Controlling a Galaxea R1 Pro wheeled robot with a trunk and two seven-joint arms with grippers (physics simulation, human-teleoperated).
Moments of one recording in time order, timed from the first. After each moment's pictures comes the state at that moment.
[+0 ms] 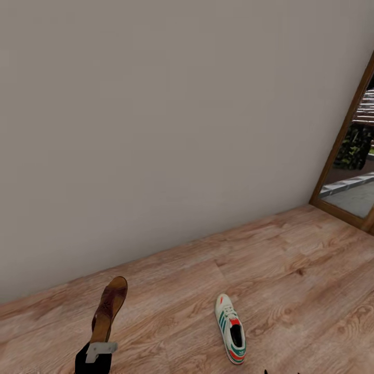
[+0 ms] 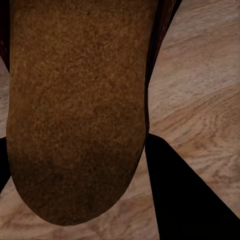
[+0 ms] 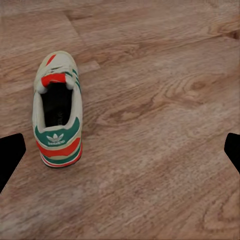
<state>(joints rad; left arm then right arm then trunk) -0.27 0.08 0.00 -0.39 -0.01 -0.43 0.05 0.04 0.00 -0.20 -0.75 0.13 -0.44 -0.01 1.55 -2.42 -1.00</state>
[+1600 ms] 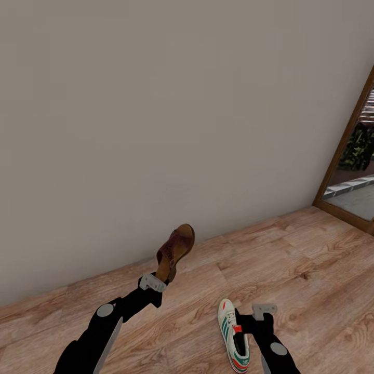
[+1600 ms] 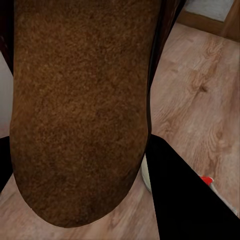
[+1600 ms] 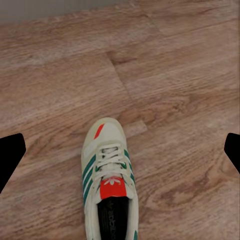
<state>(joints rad) -0.32 0.01 -0.15 -1.15 -0.02 0.13 -0.53 -0.25 0.05 -0.09 -0.87 0.13 0.02 0.00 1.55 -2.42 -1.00</state>
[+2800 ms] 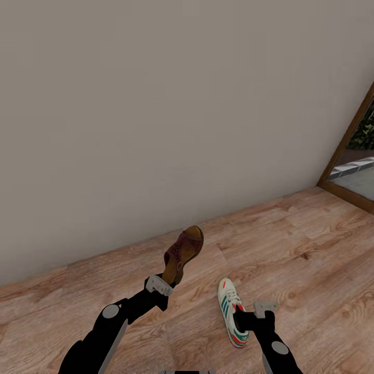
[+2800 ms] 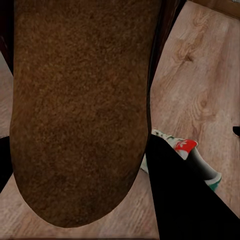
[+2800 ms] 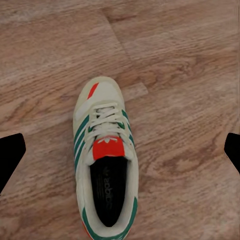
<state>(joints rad) -0.31 0.01 -0.21 -1.18 -0.02 0.14 -0.53 -0.25 0.05 -0.09 -0.88 0.13 0.00 0.00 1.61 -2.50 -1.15</state>
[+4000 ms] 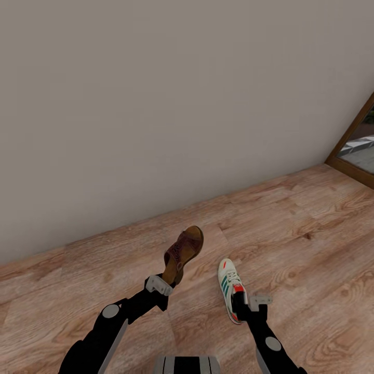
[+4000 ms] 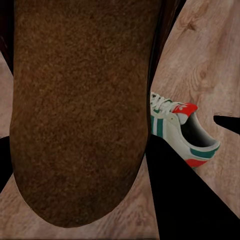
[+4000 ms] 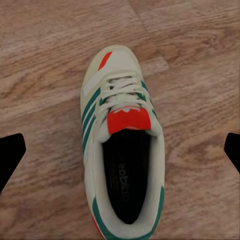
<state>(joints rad) -0.31 0.01 -0.21 -1.17 -0.02 0.14 -0.53 -0.37 0.05 -0.09 -0.64 0.13 -0.25 -0.01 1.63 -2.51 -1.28</state>
